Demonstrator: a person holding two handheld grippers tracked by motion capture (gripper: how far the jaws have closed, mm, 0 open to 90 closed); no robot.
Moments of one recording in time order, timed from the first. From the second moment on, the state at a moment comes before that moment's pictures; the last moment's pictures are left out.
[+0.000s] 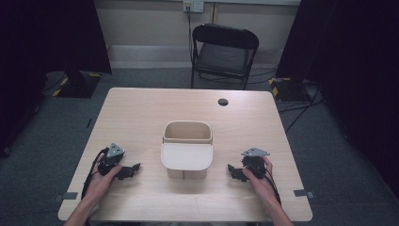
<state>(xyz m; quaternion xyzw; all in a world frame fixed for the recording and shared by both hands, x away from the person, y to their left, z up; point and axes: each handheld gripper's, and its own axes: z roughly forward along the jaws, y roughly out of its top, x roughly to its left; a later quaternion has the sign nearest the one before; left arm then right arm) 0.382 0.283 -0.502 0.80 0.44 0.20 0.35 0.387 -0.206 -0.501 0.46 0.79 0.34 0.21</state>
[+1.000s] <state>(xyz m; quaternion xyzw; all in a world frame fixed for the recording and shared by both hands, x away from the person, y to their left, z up) 0.383 0.283 -0.502 0.80 0.44 0.20 0.35 0.382 -0.205 -0.490 0.45 0.79 0.37 0.19</state>
